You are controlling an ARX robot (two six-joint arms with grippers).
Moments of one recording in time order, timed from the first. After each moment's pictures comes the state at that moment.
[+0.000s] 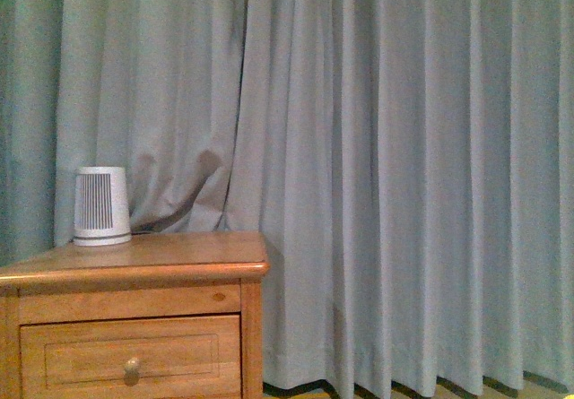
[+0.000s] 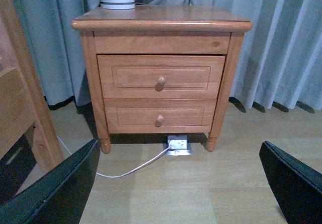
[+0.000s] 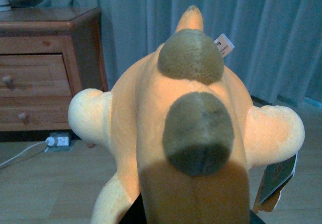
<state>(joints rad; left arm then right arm) 0.00 0.00 0.01 0.00 0.00 -0.01 0.00 0.01 0.01 0.00 0.00 0.00</state>
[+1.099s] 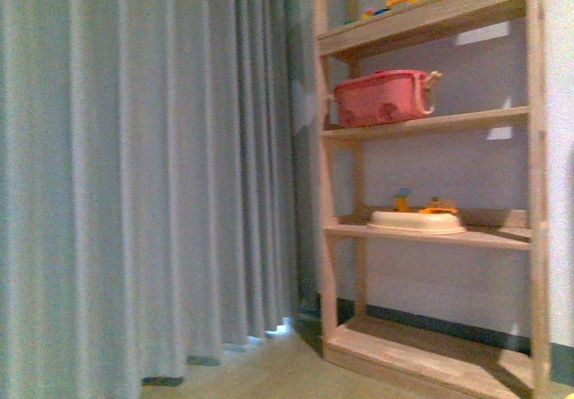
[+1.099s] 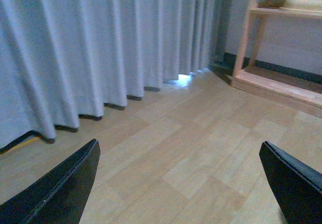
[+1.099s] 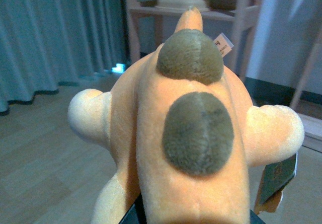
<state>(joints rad) 0.00 0.00 0.01 0.00 0.00 -0.01 0.00 0.01 0.01 0.00 0.00 0.00</state>
